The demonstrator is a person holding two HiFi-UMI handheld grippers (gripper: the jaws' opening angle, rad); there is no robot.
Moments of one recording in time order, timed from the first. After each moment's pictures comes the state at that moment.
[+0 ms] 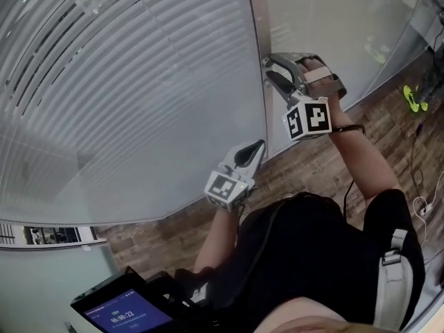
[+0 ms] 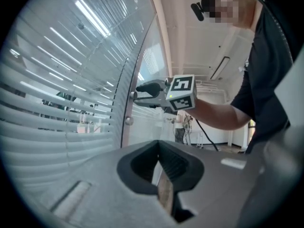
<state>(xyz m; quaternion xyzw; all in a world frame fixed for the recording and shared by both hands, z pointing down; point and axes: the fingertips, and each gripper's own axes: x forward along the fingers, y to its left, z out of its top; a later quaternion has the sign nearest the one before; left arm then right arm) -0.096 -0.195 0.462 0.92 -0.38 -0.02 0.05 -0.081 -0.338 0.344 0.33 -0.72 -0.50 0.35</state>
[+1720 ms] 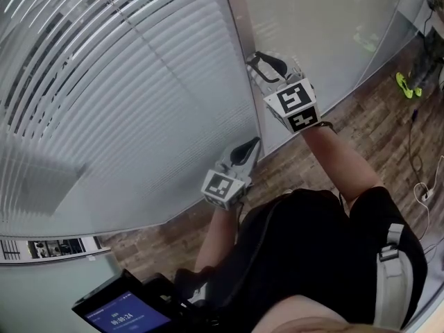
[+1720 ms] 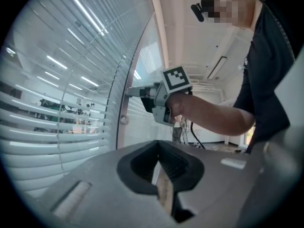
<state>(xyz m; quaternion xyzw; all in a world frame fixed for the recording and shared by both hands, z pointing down) -0.083 -0.196 0.456 0.93 -0.36 -0.01 0.04 -0.076 -0.349 0.328 0.43 -0.89 -0.10 0.07</state>
